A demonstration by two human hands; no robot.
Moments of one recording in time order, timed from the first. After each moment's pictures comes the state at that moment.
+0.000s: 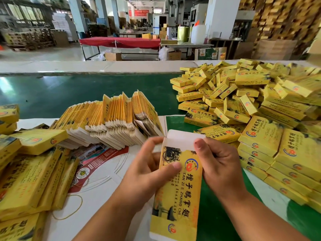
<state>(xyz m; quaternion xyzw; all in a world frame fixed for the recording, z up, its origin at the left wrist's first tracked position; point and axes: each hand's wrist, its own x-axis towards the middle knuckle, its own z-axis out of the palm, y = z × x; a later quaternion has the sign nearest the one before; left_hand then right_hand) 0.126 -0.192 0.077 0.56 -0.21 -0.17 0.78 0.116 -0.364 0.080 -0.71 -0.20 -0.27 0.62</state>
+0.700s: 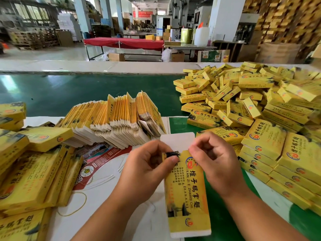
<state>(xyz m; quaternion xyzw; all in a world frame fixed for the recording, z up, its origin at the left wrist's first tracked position) 0.127 -0.186 0.082 0.70 -0.23 0.04 0.68 0.122 -0.369 0.081 -0.72 -0.17 -0.19 0.65</state>
